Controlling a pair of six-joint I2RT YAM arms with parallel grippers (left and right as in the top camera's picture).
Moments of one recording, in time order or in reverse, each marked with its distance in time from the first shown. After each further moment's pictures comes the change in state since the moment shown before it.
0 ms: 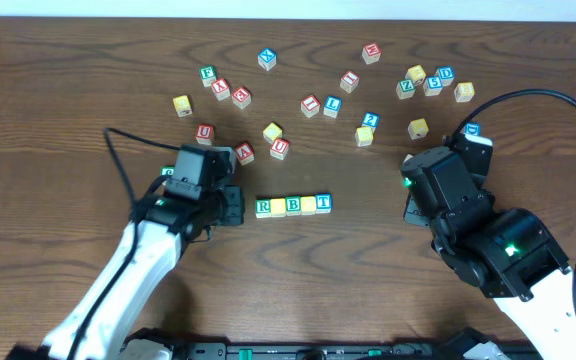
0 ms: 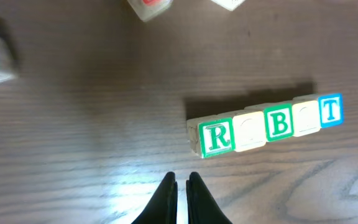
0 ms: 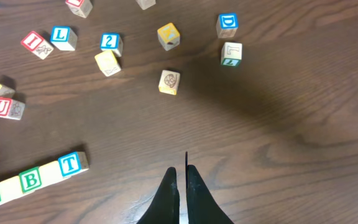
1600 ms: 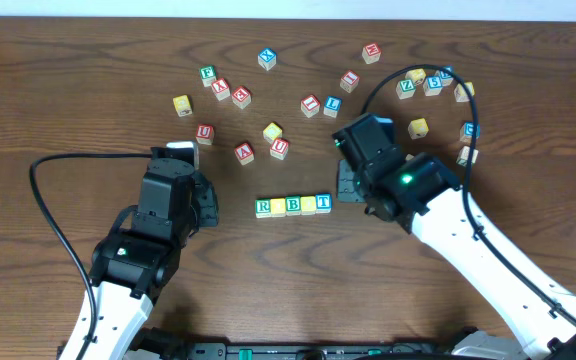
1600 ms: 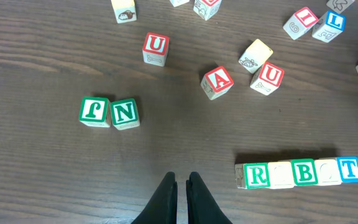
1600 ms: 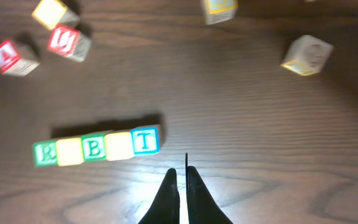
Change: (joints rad) left arm 0.002 -0.314 0.000 -0.057 -0.301 0.000; right arm 0.061 0.363 0.005 0.277 -0.306 -0.087
